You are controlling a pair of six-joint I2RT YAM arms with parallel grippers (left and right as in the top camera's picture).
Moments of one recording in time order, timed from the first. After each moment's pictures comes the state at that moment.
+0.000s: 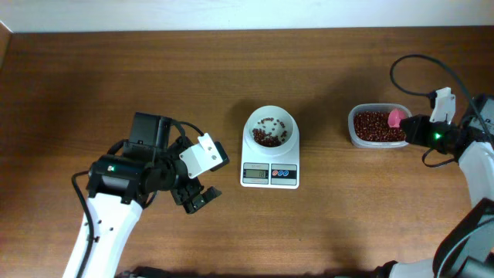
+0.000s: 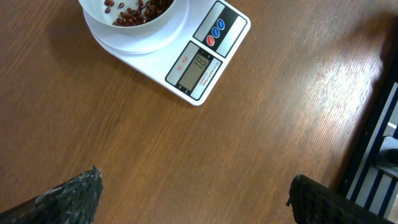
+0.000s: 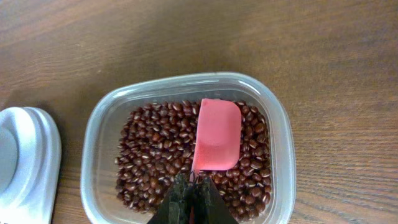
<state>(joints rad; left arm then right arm) -0.19 1.17 1.10 -1.11 0.44 0.81 -0.47 1.65 1.06 -0.46 -0.57 -0.17</state>
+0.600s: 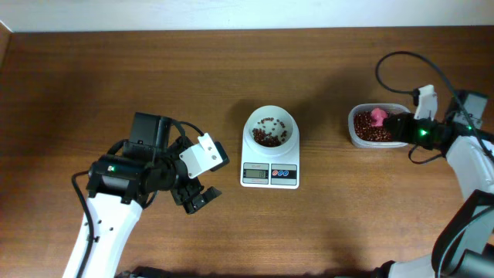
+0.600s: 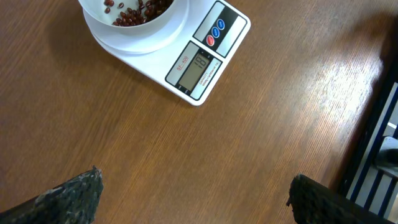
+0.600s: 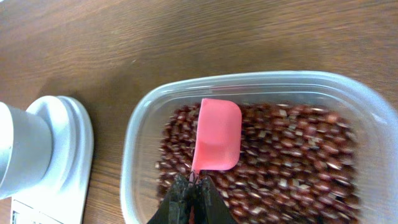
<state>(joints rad) -0.19 1.17 1.10 -1.11 0.44 0.81 -0.38 1.67 1.06 -0.45 -0.62 -0.13</state>
